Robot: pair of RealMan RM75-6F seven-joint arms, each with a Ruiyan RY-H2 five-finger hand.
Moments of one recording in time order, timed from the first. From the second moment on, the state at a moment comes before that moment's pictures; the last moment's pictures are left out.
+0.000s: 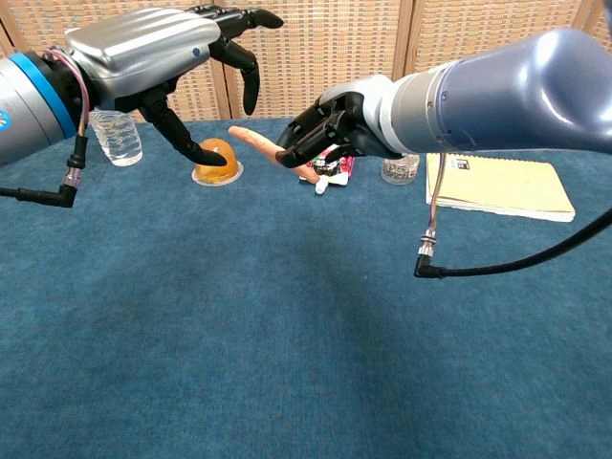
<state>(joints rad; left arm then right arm) -0.77 -1.48 -0.23 -1.49 1.57 1.09 0.33 1.11 -1.54 0.44 -1.70 -0.23 0.87 -0.15</state>
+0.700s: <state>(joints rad) -0.82 -1.60 -0.23 -1.43 1.51 1.08 0.36 1.10 -1.52 0.42 -1.70 -0.25 0.85 -0.13</state>
